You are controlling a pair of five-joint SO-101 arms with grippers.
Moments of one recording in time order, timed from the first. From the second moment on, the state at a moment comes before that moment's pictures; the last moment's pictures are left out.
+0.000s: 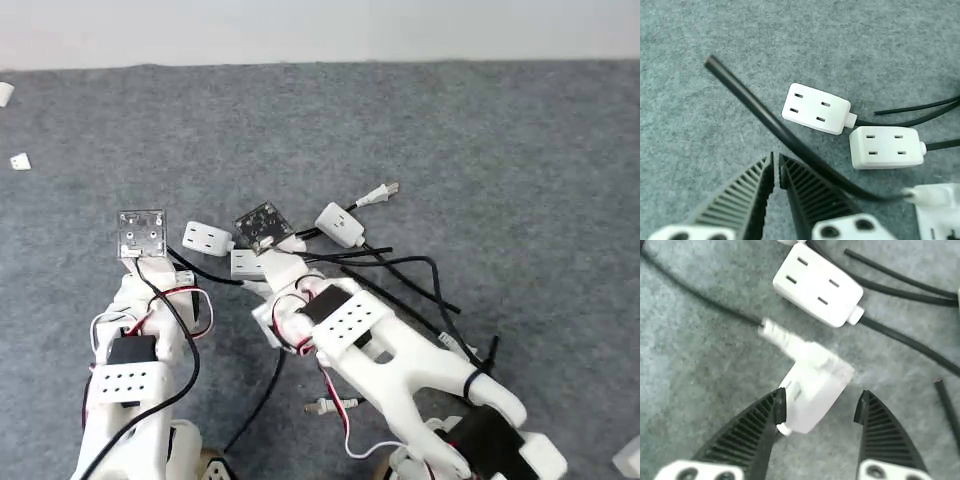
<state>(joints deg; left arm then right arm) -9.5 -49.4 78.5 29.8 6.1 -46.2 -12.0 44.4 39.6 -7.0</state>
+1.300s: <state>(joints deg) -11.6 -49.4 78.5 26.6 6.4 6.9 -42.9 39.3 71.0 9.1</state>
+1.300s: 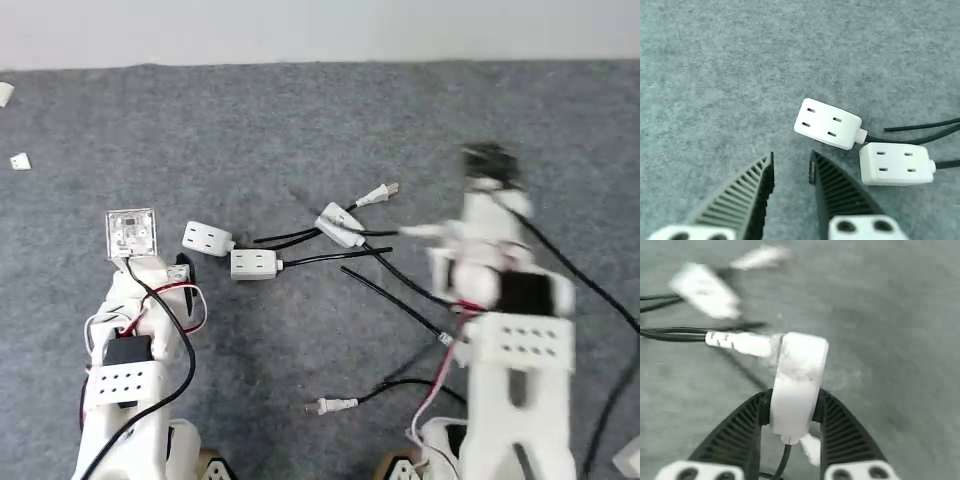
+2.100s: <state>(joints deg) -5.5 -22.2 60.6 37.4 17.0 45.2 -47.8 53.5 60.5 20.4</state>
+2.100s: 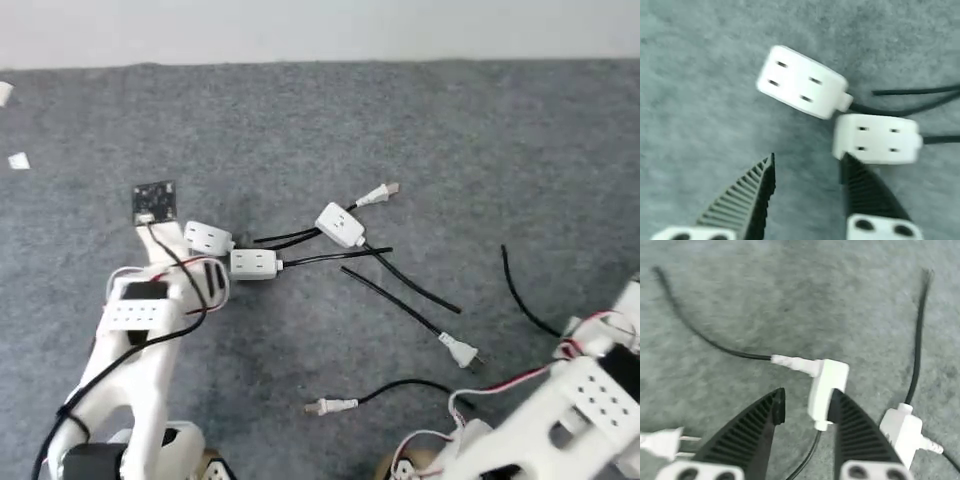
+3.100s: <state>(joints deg) 10.9 13.1 28.1 48.4 80.5 19.7 -31.5 61.7 56.7 19.1</state>
